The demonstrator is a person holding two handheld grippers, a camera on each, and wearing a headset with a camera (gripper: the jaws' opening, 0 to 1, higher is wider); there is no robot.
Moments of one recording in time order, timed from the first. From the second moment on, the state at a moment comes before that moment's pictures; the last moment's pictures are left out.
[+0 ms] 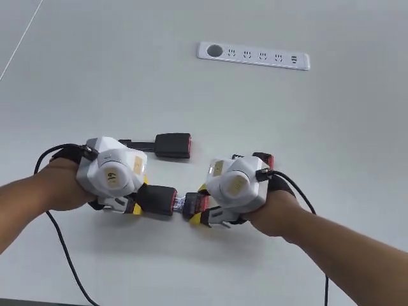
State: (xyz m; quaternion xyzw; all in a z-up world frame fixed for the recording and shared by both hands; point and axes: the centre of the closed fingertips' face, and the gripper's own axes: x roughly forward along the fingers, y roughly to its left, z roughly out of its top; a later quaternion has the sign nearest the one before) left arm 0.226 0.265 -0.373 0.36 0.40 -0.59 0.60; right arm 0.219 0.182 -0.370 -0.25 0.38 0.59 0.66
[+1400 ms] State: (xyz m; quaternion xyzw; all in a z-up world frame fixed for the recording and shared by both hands) left arm 0.226 0.264 -0.368 0.32 0.34 -0.63 0.62; right arm 0.221 0.191 -0.366 -0.22 0.30 0.61 0.70
